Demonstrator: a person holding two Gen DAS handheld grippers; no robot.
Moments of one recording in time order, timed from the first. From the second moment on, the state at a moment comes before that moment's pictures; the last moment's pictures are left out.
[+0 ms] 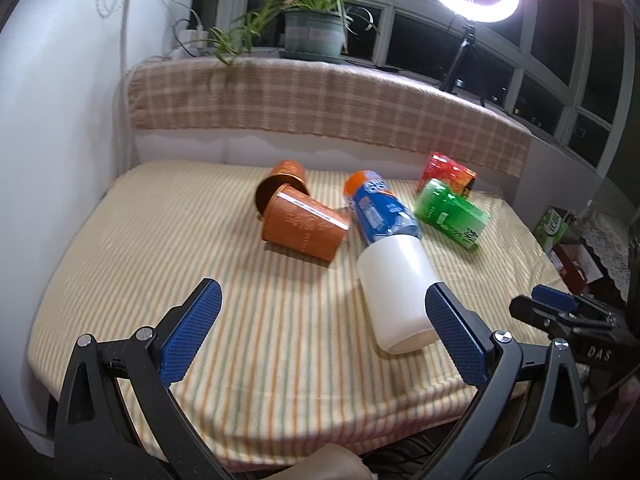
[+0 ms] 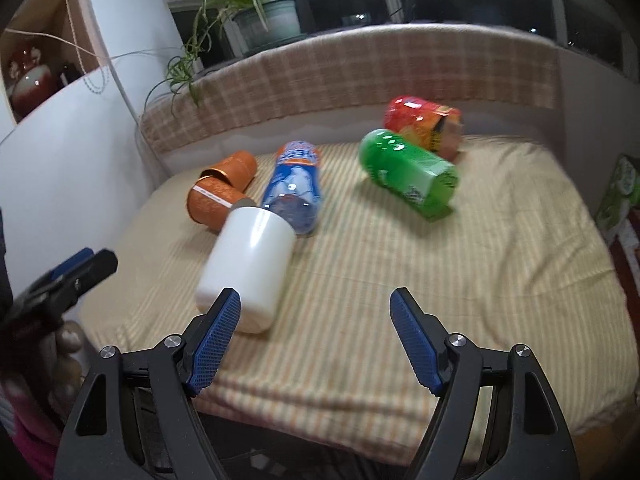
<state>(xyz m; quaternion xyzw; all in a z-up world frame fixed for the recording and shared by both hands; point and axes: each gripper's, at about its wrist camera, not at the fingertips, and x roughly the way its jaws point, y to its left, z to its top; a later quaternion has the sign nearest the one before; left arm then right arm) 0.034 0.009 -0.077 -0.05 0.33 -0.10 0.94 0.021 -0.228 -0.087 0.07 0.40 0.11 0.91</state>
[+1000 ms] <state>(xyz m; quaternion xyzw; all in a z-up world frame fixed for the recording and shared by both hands) 0.164 -0.015 -0.149 -0.25 0.54 -0.23 0.77 -0.009 -0.274 -0.099 0.09 0.40 0.03 0.91</state>
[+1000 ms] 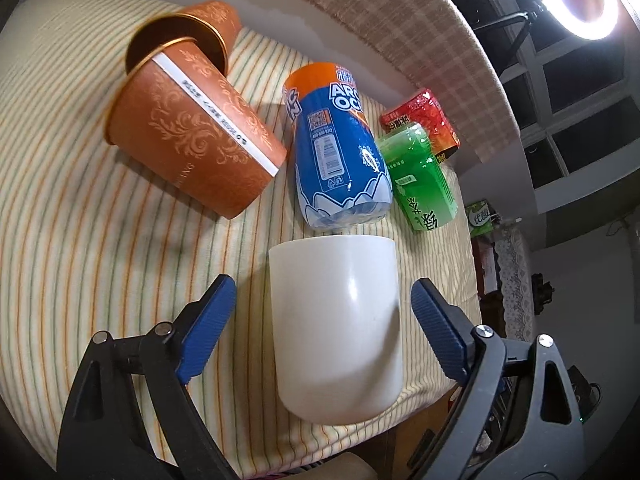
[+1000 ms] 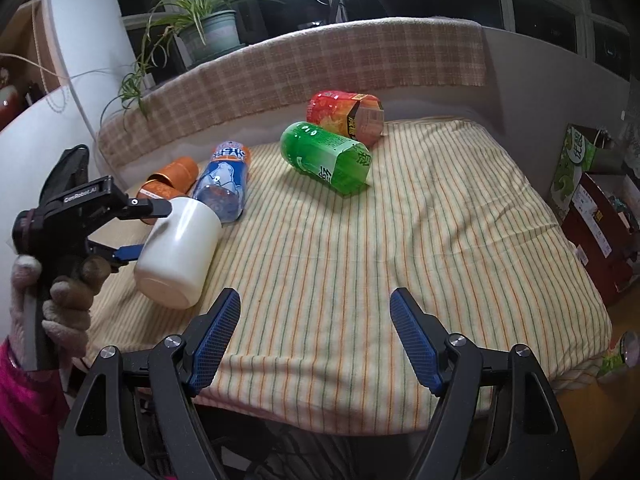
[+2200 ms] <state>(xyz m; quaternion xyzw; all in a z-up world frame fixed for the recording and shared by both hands) 0.114 -0.046 -0.107 -0.10 0.43 -0.21 0.87 -0.006 -0.275 -0.100 0.08 0.39 0.02 0.92</state>
